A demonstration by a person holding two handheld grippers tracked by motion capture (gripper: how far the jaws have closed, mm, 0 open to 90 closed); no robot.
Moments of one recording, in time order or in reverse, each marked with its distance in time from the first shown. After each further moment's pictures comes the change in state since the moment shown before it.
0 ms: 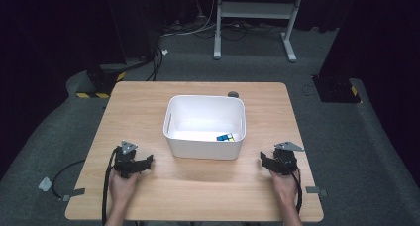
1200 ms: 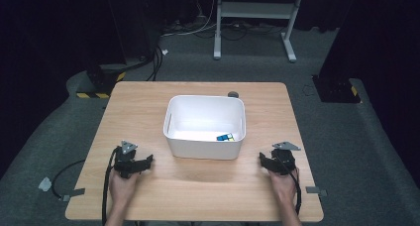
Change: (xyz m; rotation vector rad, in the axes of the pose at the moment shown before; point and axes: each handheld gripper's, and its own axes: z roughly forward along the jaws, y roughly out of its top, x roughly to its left) left arm 0.000 0.000 0.000 0.000 0.000 0.000; right arm 0.001 -0.003 0.010 0.031 -0.030 -0.015
